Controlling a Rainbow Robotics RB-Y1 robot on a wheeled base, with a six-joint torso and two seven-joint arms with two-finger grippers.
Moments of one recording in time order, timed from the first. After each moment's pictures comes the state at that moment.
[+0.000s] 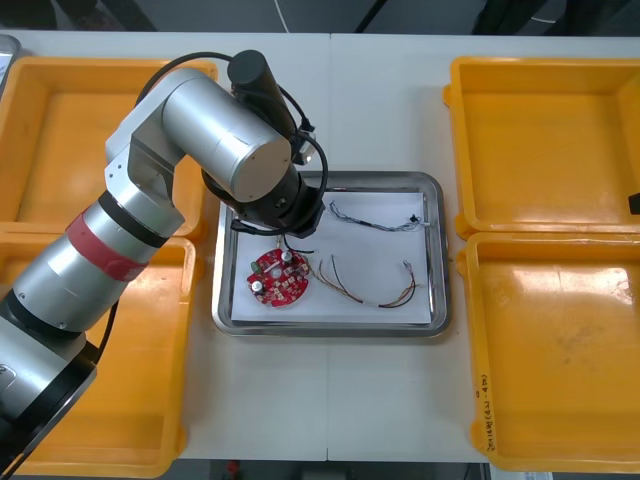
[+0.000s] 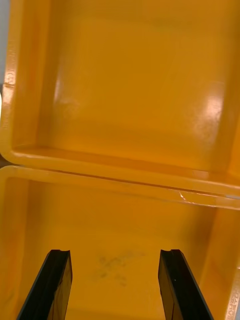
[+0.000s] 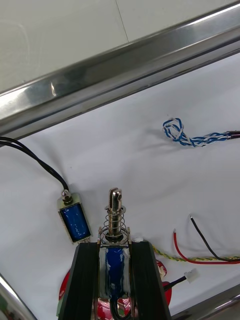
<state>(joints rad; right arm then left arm) -0.30 -0.80 -0.41 -2.25 -0.91 1.92 1.36 -0.80 0.36 -0.49 -1.61 0.57 1.59 -1.13</state>
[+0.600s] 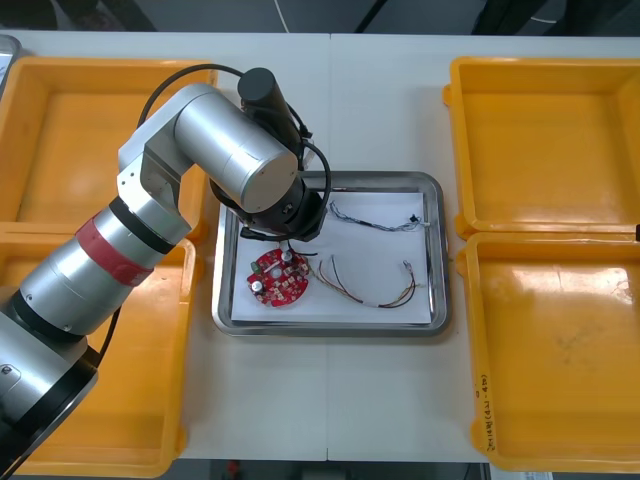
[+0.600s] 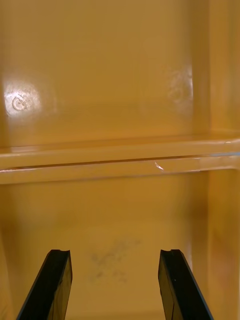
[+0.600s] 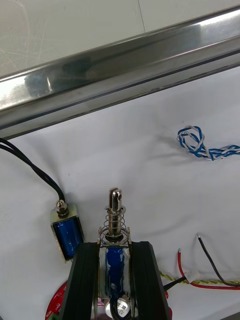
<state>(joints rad) -0.21 -0.65 -0.46 -2.25 -0.72 1.92 1.36 -0.80 0.36 -0.53 -1.56 0.56 1.53 -1.07</state>
